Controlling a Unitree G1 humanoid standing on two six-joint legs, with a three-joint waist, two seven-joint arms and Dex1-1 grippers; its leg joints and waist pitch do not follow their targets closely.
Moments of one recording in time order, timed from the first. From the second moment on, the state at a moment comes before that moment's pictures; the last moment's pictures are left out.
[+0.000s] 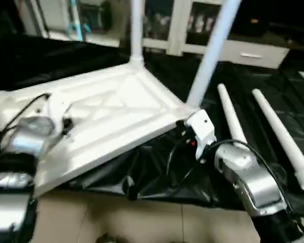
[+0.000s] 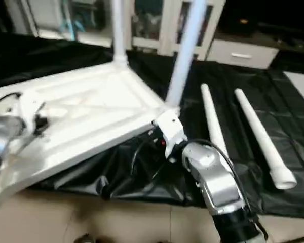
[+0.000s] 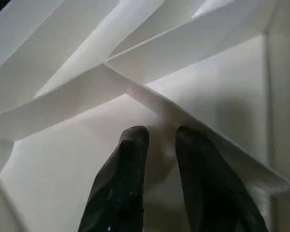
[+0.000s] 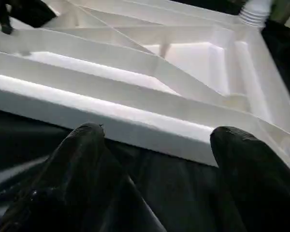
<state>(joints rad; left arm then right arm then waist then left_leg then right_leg) -0.75 0.52 0.00 0.85 0.19 0.40 -0.47 -0.29 -0.26 0.21 -0.11 0.13 0.52 0.53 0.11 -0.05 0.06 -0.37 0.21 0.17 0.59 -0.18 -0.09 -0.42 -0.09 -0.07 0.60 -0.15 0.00</state>
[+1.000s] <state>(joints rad) -0.69 0.60 -0.08 0.56 0.02 0.21 -0.94 -0.30 -0.24 0.21 -0.12 0.12 0.52 0.50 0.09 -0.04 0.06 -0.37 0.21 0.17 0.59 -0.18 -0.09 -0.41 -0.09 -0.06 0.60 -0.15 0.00</state>
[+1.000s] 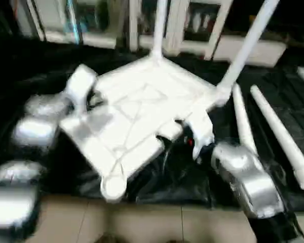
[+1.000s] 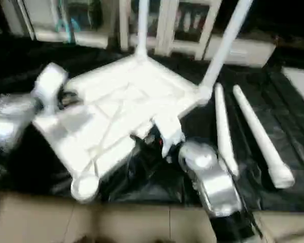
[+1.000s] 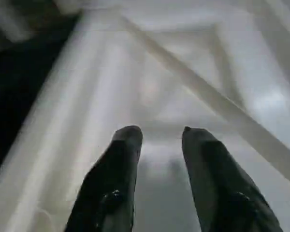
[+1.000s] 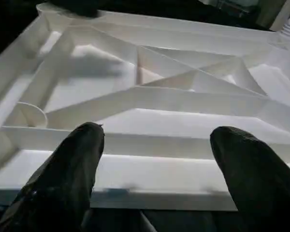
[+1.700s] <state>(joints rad) -0.53 0.92 -0.27 0.30 0.12 0.15 -1.33 -0.27 -0.55 0.28 -0.27 0.23 0.52 0.91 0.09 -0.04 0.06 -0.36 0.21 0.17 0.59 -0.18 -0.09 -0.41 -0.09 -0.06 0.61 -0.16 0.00</state>
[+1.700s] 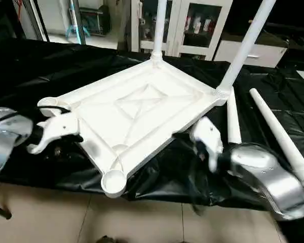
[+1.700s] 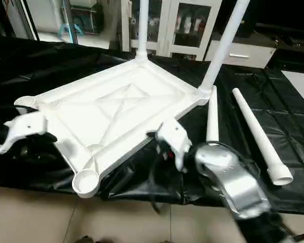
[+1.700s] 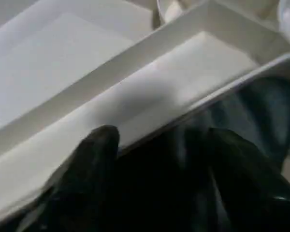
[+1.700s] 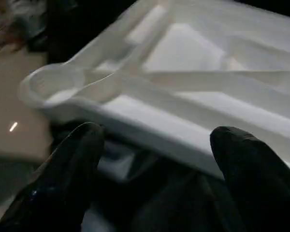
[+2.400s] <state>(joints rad) -0.60 0.81 -0.44 0.49 0.31 -0.22 -1.22 -0.26 -0.59 0.32 -0.35 0.23 0.56 0.95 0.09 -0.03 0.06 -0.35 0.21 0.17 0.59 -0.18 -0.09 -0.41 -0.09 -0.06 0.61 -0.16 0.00</state>
